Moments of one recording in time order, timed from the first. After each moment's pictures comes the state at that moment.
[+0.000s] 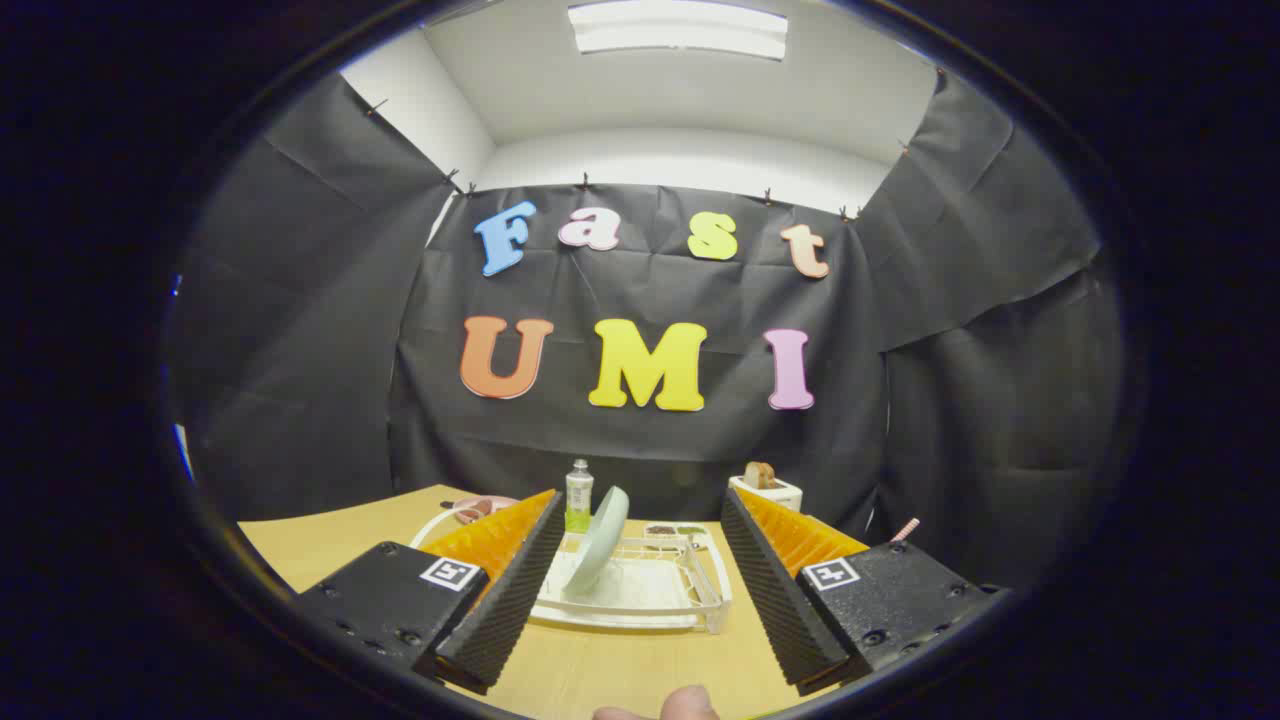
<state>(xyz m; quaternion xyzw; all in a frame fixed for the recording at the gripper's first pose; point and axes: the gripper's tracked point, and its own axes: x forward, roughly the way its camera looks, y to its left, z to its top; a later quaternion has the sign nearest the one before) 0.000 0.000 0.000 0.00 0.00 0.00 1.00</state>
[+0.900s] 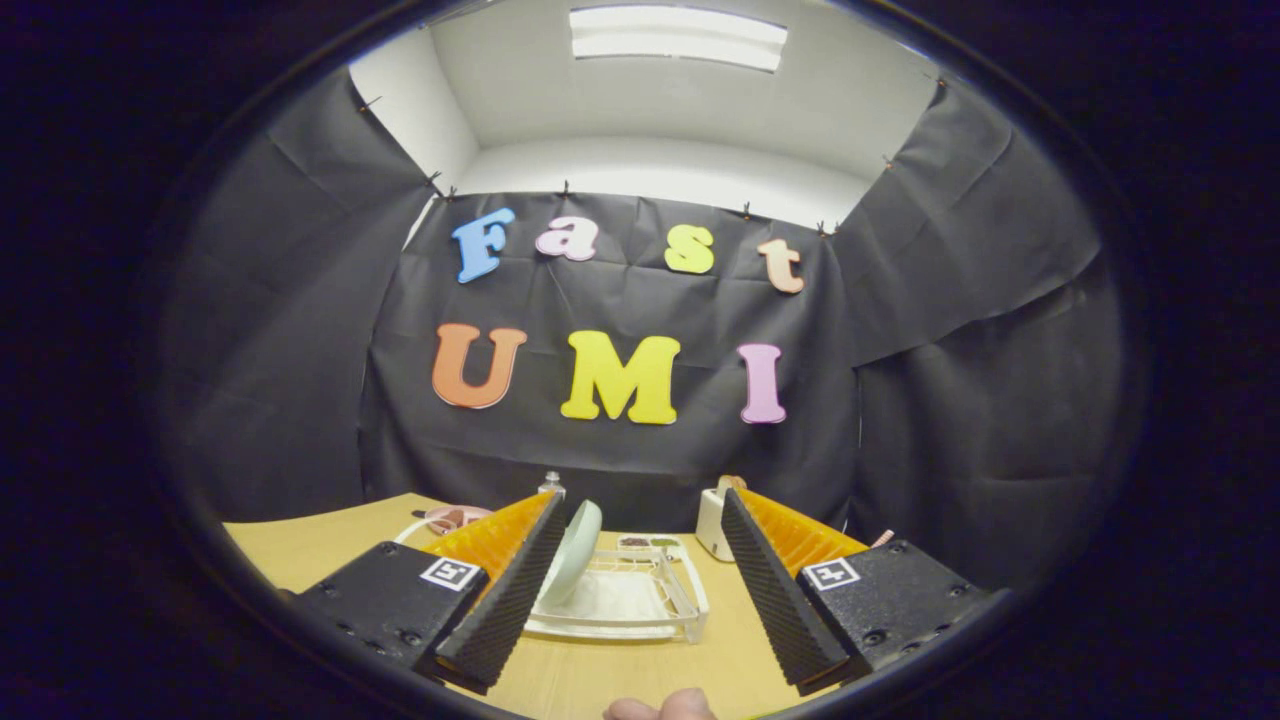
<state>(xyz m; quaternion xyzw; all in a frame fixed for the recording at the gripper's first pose) 0.005 -0.020 0.008 -0.01 -0.02 -0.06 1.00</state>
